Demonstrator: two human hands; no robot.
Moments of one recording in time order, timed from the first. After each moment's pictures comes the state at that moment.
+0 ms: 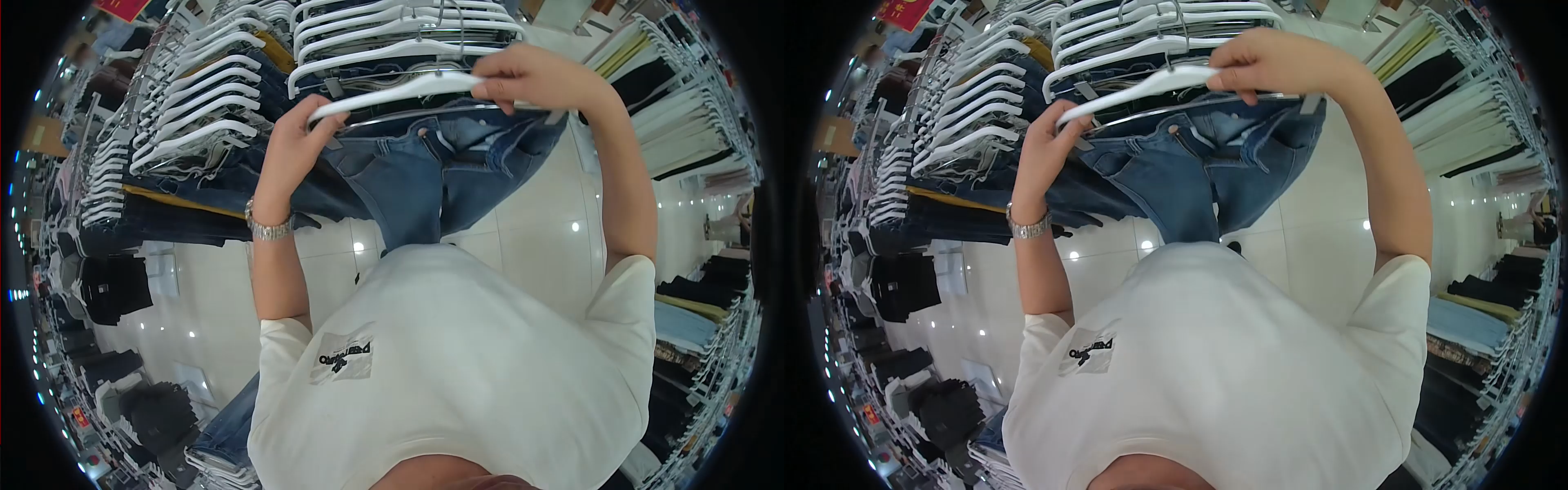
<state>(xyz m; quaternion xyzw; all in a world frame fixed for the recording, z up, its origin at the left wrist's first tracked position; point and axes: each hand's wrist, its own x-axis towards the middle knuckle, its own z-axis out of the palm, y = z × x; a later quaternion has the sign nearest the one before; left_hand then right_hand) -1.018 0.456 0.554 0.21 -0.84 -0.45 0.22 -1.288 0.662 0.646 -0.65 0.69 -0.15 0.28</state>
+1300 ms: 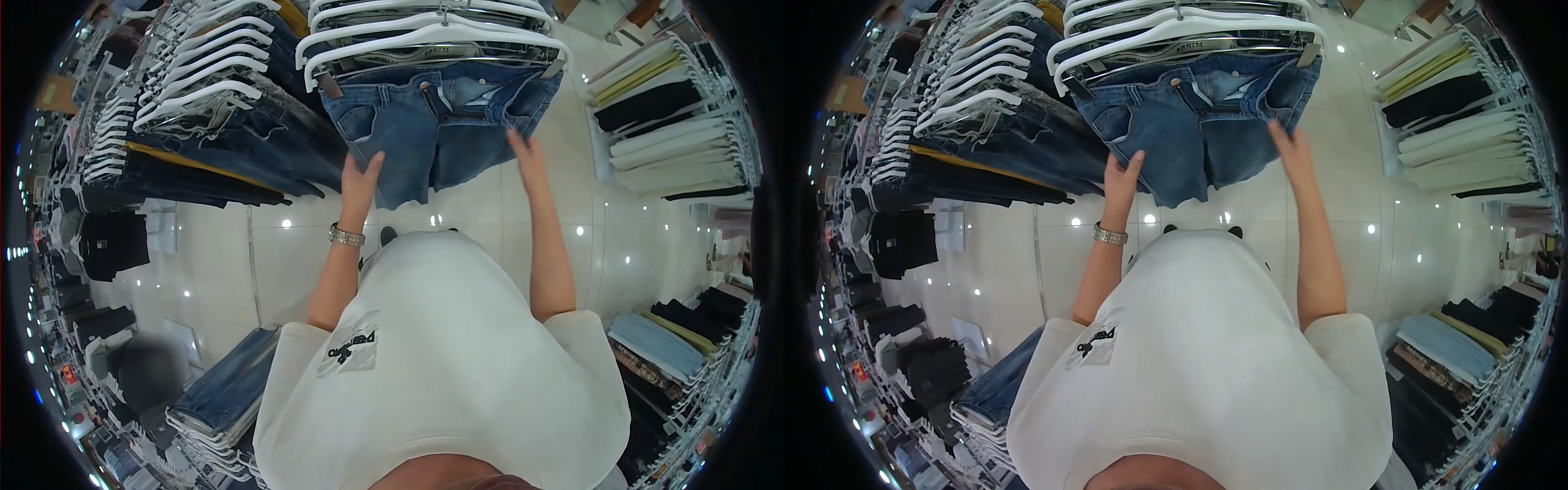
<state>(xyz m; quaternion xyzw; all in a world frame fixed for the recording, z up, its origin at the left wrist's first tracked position) -1.012 0.529 0.308 0.34 -0.61 -0.61 0.38 -1.289 0.733 0.353 -0.25 0.73 -0.60 0.19</state>
